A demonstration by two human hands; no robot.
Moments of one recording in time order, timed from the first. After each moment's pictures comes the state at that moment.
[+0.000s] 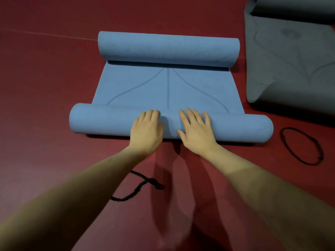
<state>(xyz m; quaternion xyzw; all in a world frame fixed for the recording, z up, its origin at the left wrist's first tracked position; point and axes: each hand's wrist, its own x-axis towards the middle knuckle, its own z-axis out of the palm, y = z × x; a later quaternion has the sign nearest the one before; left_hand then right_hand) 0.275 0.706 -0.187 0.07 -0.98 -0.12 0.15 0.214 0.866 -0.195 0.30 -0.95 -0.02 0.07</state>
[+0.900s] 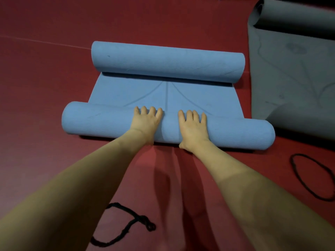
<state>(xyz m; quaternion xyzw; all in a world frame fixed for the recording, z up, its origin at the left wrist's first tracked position) 0.158 0.671 -0.183 0.03 -0.98 0.16 -0.11 0.119 0.824 -0.194 0.27 -0.95 -0.12 -0.04</state>
